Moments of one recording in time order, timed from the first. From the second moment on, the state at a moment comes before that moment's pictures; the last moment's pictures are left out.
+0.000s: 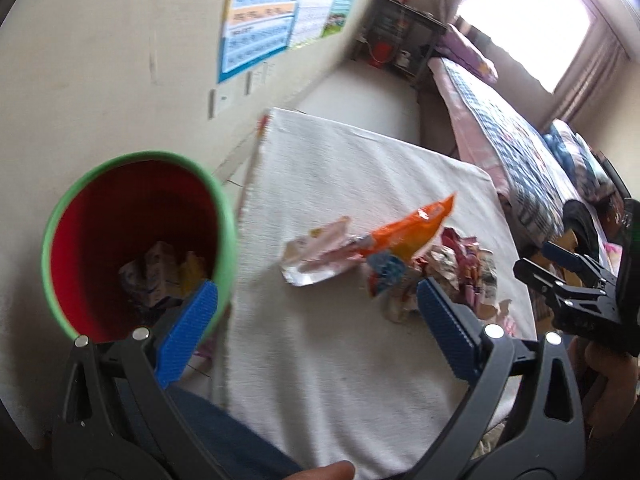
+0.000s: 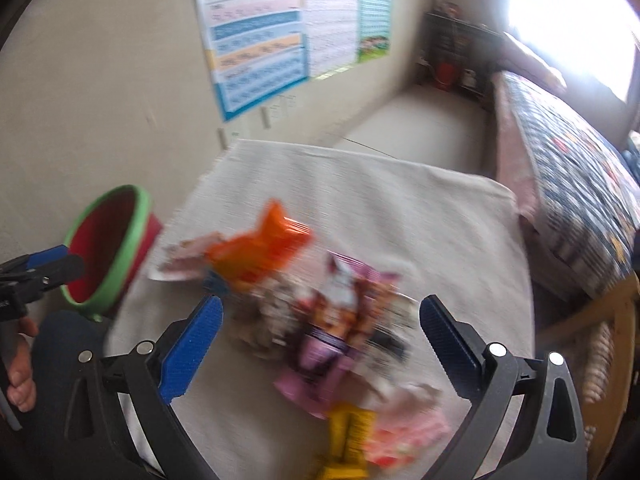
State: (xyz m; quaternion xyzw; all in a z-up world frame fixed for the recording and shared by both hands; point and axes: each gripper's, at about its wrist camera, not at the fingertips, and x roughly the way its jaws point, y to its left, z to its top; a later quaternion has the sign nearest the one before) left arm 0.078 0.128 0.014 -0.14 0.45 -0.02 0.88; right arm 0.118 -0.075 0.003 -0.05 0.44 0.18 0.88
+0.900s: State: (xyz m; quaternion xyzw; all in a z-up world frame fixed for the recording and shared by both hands) left arm 0.160 0.051 -0.018 -0.06 0.49 -0.09 0.86; right arm 0.164 -0.139 -0.082 0.04 0.55 0.16 0.82
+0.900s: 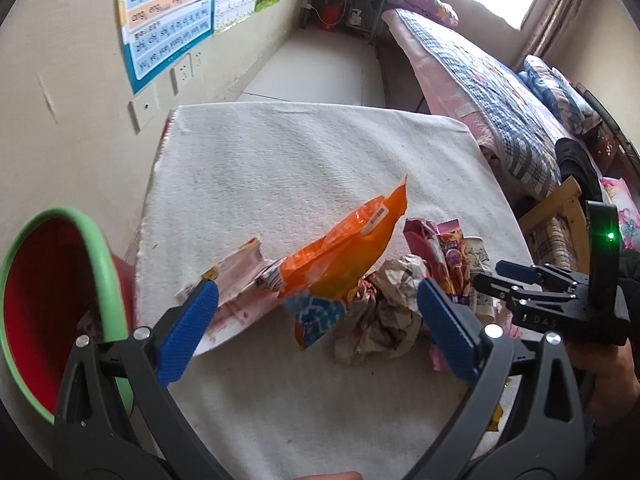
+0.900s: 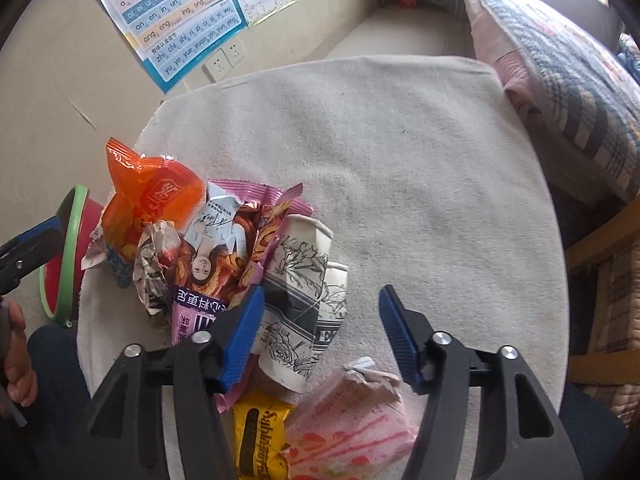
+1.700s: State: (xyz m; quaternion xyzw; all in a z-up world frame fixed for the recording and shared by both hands) left arm 0.181 0.022 -0.057 0.01 0.54 -0.12 0.84; right arm 0.166 -0.125 -0.083 0.02 0.55 0.19 0.81
